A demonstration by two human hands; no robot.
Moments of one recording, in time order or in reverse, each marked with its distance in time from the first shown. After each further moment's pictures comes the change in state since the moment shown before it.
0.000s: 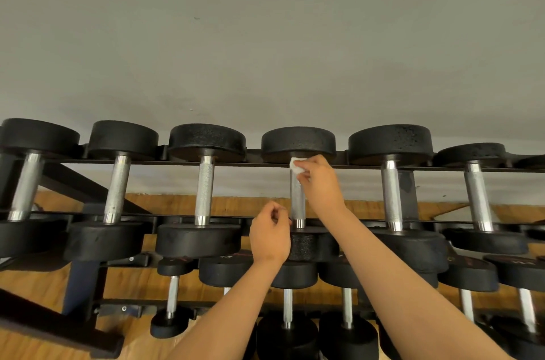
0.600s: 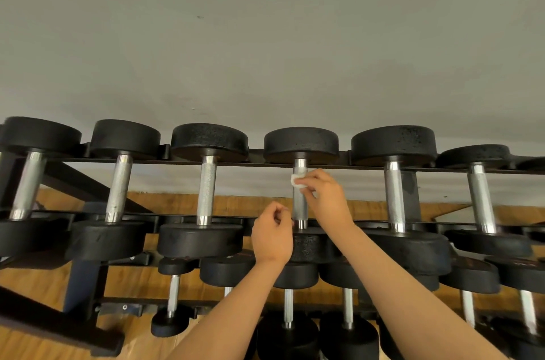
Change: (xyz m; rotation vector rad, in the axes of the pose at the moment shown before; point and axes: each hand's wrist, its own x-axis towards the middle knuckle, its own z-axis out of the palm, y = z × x) left_hand 0.000 0.001 -0.001 -0.012 -0.013 0.000; right_hand -0.023 0.021 0.006 -0.053 0.031 -0.247
